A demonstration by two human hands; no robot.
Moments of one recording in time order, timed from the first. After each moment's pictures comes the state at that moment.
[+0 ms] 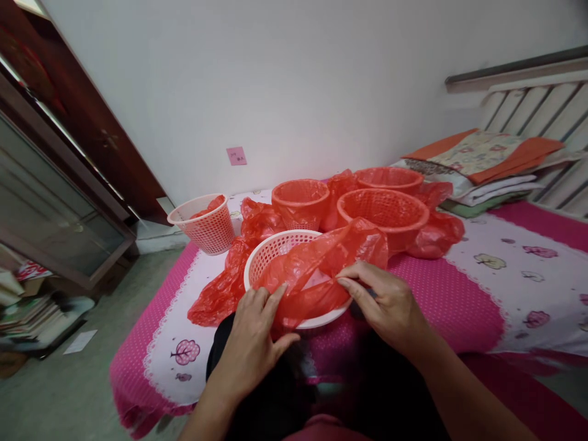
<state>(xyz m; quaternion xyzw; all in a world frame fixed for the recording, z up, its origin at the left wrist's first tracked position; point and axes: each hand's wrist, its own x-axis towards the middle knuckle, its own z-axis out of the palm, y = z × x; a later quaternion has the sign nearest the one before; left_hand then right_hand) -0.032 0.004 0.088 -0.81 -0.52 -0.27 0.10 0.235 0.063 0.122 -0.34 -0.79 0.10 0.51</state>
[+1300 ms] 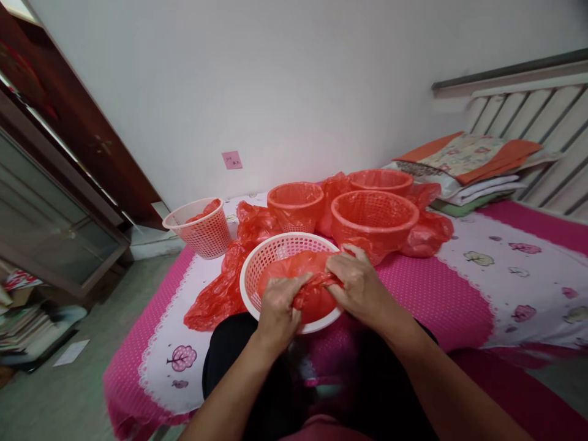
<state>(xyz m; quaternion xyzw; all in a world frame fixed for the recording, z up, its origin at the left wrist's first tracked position) 0.015 0.060 0.081 -0.78 -0.45 -0.43 -0.05 0.226 0.095 0.112 -0.35 -0.85 -0.03 0.40</state>
